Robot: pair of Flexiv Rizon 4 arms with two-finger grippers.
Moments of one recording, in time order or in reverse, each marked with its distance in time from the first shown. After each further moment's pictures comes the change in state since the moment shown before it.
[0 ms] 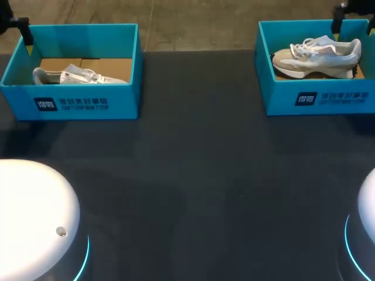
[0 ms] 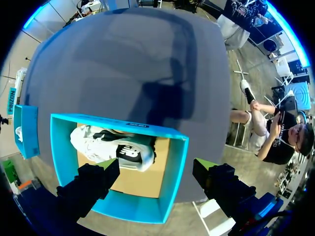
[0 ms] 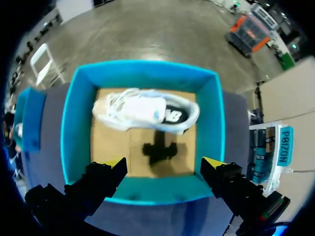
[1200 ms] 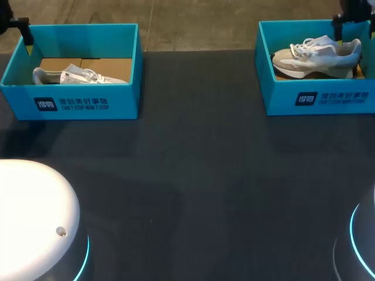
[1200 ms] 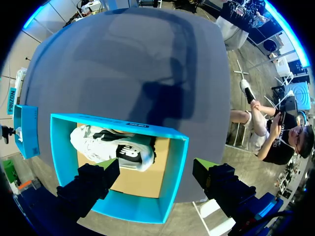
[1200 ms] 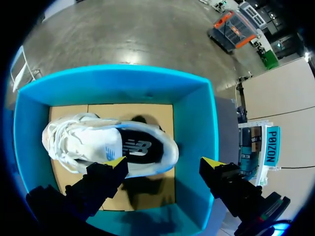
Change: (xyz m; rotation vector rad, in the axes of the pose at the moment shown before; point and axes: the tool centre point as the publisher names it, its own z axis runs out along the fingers) left arm 0.000 0.000 0.000 0.000 0.000 0.000; right arm -0.046 0.054 0.095 0.059 -0.158 0.009
